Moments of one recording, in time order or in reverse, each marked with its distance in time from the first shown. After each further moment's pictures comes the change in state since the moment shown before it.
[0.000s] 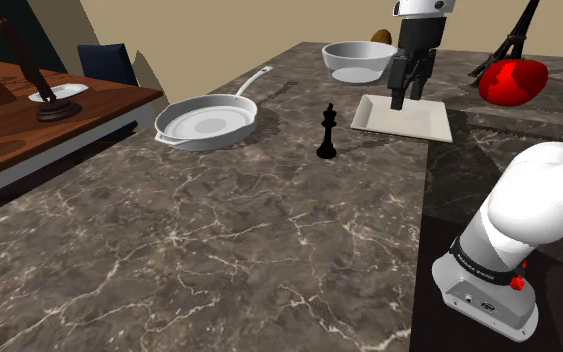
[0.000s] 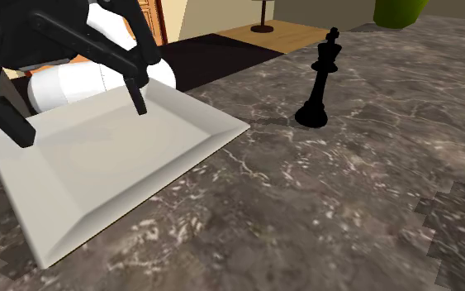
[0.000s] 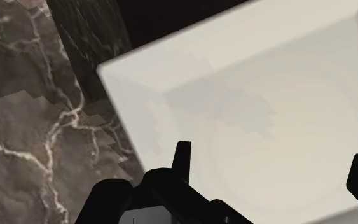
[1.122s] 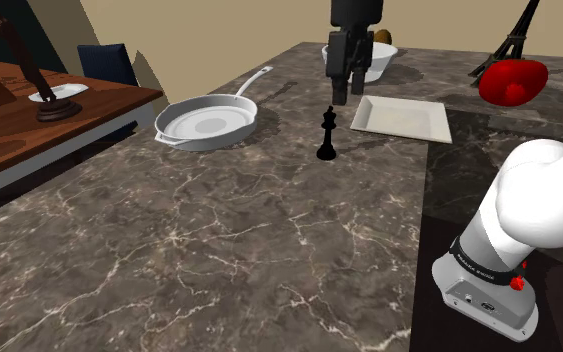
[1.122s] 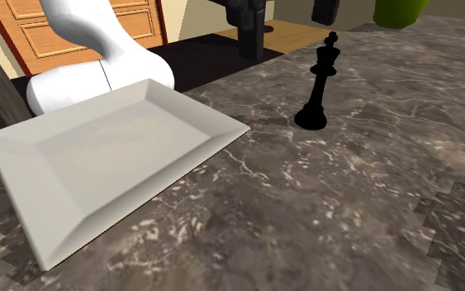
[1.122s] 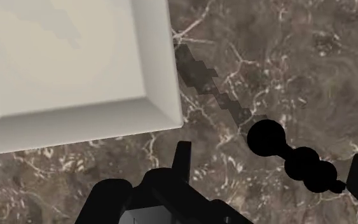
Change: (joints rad) arm 0.169 0.248 0.218 0.318 0.206 -0.043 0.108
